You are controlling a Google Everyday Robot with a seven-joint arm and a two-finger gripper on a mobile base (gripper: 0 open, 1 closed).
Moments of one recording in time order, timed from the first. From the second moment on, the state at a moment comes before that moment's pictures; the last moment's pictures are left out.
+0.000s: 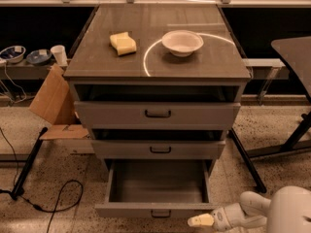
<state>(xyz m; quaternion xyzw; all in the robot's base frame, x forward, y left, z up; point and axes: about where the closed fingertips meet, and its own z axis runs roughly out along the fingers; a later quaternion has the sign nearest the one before) 0.380 -0.179 0.228 0.04 -0.86 -0.50 0.06</state>
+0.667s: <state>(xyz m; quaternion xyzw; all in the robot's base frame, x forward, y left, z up) 0.406 -0.216 0.225 -0.01 -0.86 -0.51 0.01</state>
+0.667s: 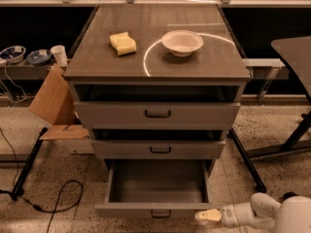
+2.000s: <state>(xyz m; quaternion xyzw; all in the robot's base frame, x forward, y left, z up) 0.447 -0.291 0.177 -0.09 -0.85 -0.52 -0.01</state>
